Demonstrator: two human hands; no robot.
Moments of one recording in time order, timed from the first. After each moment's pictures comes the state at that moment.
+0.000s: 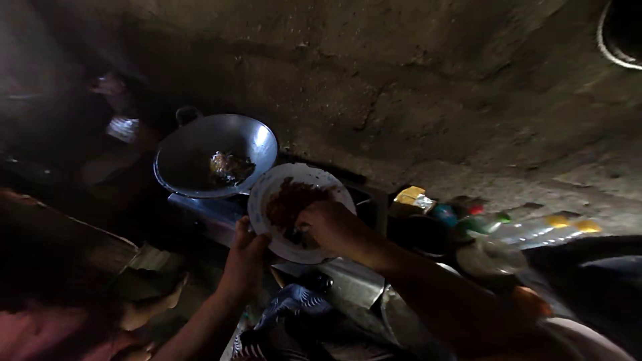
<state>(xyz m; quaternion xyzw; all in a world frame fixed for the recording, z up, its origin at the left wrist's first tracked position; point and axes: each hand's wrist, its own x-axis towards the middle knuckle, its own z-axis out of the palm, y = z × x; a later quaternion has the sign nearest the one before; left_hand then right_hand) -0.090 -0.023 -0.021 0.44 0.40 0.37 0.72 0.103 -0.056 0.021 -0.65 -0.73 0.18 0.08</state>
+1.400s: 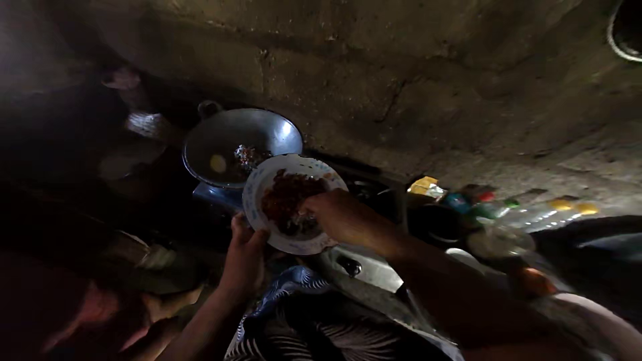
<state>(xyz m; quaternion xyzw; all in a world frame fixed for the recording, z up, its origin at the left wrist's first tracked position) -0.183 0.003 -0.026 0.41 0.38 0.40 0.72 0.012 -0.030 0.038 -0.70 -0.69 0.19 0.03</state>
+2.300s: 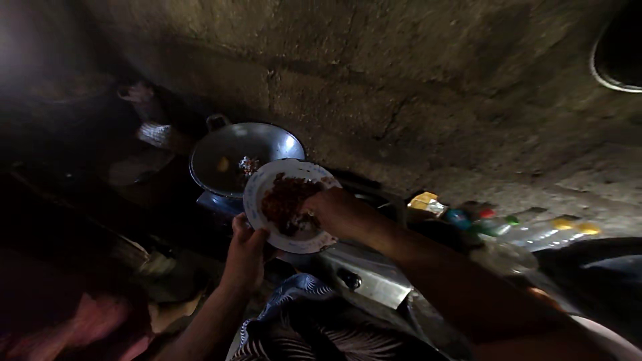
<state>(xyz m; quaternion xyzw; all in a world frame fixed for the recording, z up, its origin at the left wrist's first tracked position) -0.175 0.014 -0.019 0.40 0.39 0.42 0.72 0.018 -0.011 0.049 -0.69 -0.71 0.16 -0.01</state>
